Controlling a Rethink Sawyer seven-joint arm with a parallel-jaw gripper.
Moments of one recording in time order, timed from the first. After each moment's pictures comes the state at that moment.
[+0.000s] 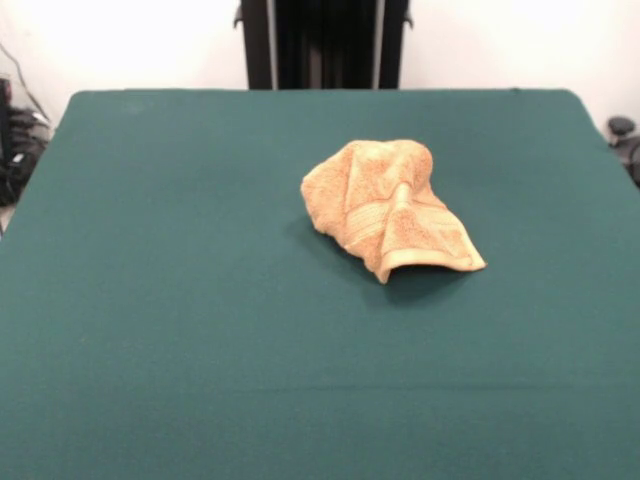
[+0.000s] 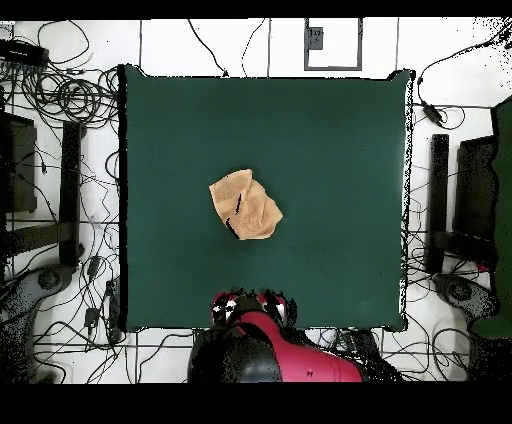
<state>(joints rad) -0.29 -1.37 0.06 2.27 -0.04 0.58 1.57</state>
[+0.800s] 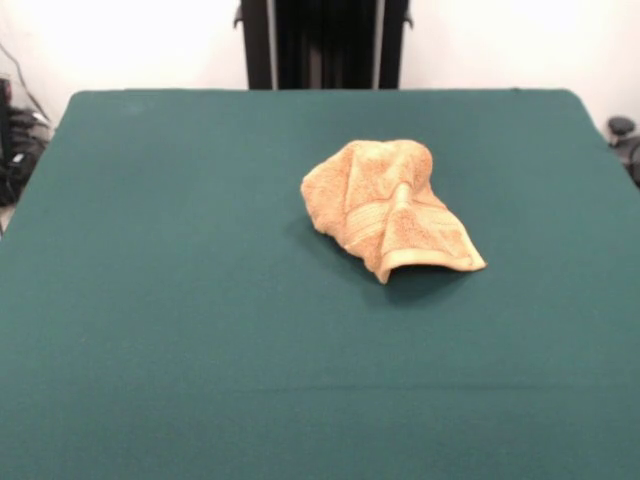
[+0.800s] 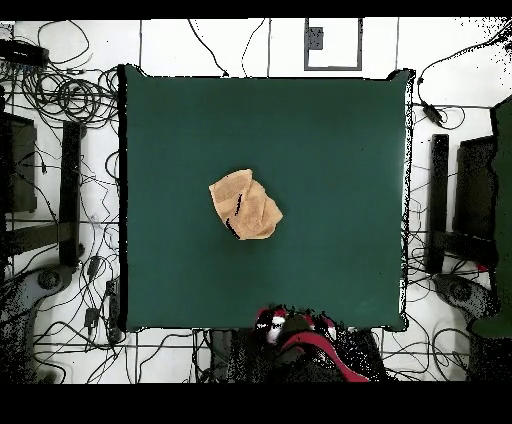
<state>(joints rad) -0.57 -1.45 0.10 2.24 -0.05 0.77 1.51</state>
